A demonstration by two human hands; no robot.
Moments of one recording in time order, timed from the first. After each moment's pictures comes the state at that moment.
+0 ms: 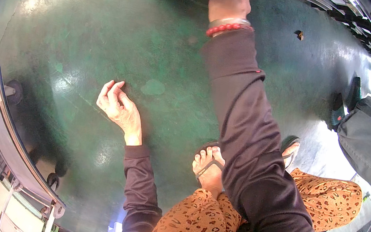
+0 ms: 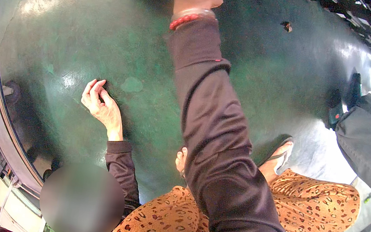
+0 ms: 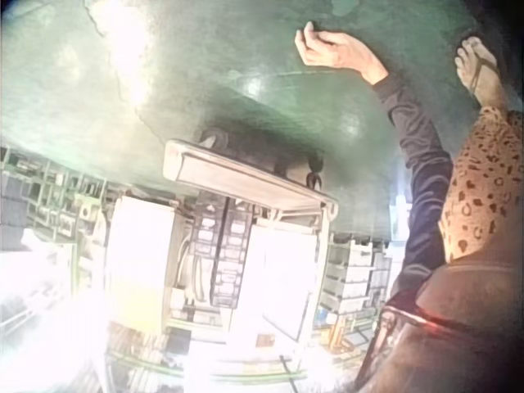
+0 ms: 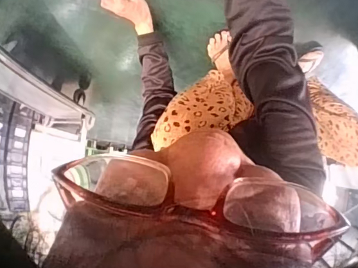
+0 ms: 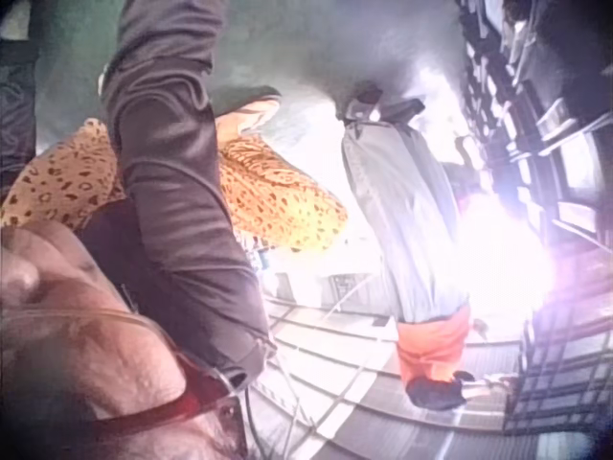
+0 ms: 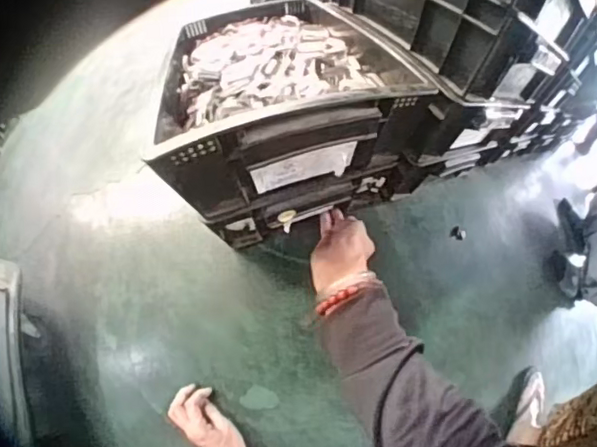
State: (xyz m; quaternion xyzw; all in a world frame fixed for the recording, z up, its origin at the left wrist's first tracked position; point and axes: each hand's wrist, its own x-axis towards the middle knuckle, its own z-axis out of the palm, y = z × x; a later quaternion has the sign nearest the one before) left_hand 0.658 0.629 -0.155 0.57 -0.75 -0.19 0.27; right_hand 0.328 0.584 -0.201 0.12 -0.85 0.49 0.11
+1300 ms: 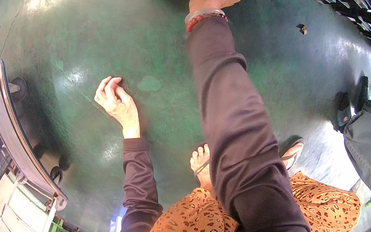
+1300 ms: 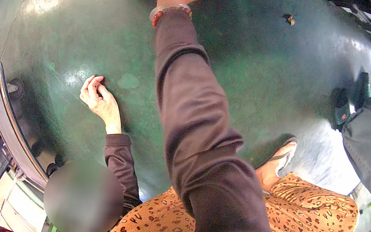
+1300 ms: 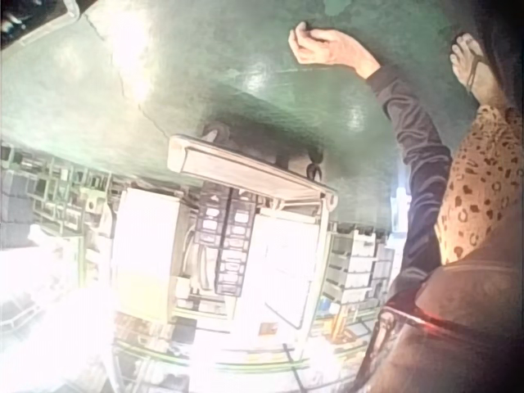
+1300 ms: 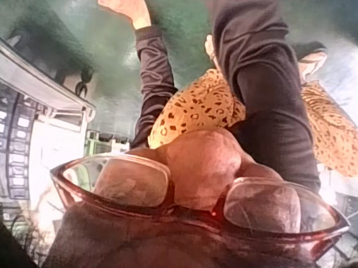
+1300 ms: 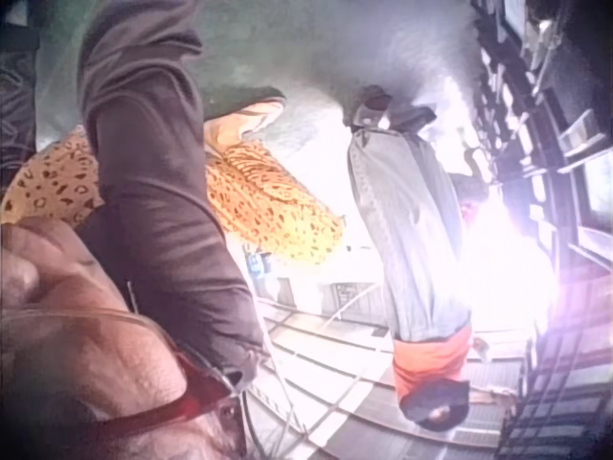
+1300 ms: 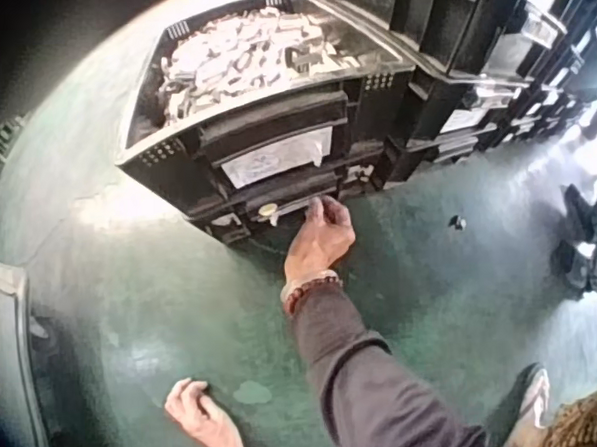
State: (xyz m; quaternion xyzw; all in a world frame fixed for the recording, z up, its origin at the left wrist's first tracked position) left_hand 0.654 0.628 -0.162 0.56 -0.77 -0.14 0.26; right_hand 0.352 0.558 -0.177 -0.11 -0.67 0.73 -0.01
